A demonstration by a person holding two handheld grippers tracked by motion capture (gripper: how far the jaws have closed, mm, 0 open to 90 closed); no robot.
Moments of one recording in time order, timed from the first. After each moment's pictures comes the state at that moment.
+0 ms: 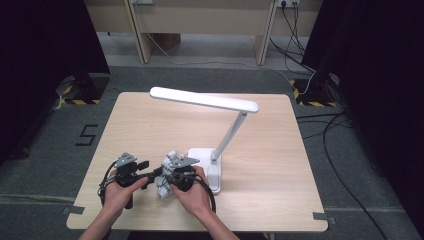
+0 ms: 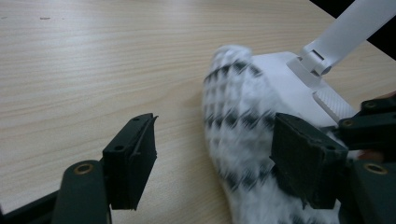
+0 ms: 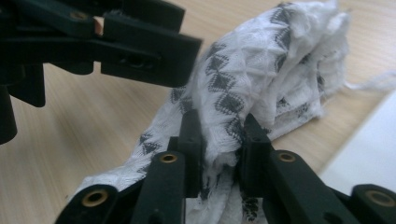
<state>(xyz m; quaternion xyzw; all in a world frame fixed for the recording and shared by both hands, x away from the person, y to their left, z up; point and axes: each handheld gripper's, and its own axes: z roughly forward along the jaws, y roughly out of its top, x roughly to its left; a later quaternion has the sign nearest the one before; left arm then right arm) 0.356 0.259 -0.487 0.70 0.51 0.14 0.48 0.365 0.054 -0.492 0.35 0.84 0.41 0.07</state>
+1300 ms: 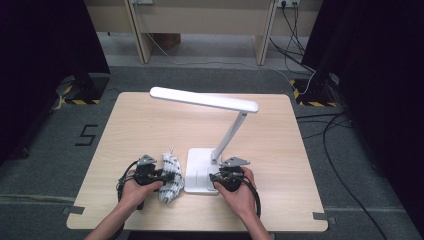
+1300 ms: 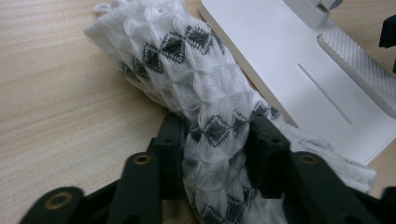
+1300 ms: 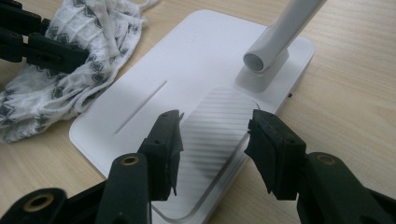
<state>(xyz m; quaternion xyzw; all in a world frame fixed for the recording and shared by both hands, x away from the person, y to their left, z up) 0.374 0.222 -0.515 0.76 0.48 0.08 0.42 0.362 -0.082 -0.485 0.44 0.81 0.38 0.13</state>
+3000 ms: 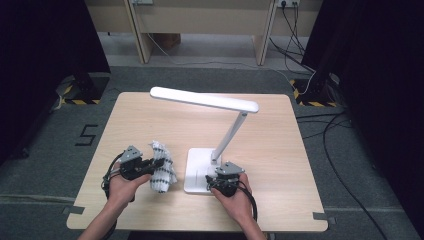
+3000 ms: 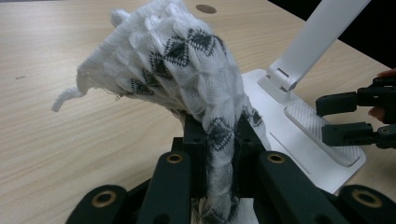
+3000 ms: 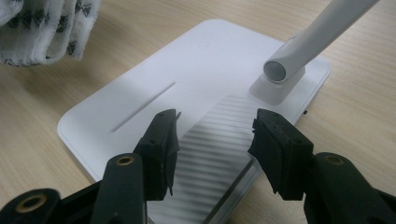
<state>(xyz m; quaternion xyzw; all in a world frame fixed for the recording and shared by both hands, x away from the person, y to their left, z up) 0.363 0.243 -0.458 0.73 0.44 0.16 0.49 0.357 -0.072 -0.503 0.38 0.81 0.40 0.18</state>
